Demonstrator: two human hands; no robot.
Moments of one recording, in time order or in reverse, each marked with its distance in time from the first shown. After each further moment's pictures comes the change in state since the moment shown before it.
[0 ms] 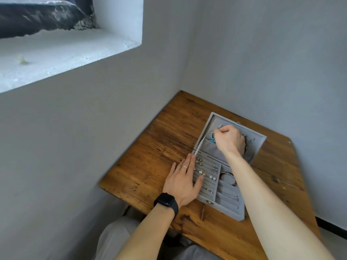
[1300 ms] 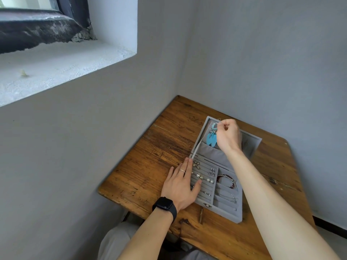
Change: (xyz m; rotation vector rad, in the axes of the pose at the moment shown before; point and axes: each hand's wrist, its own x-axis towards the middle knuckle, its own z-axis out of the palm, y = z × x) left_hand -0.001 -0.001 -0.002 0.015 0.002 0.002; right_hand 0.006 -0.009 -0.015 0.268 -0.020 -0.162
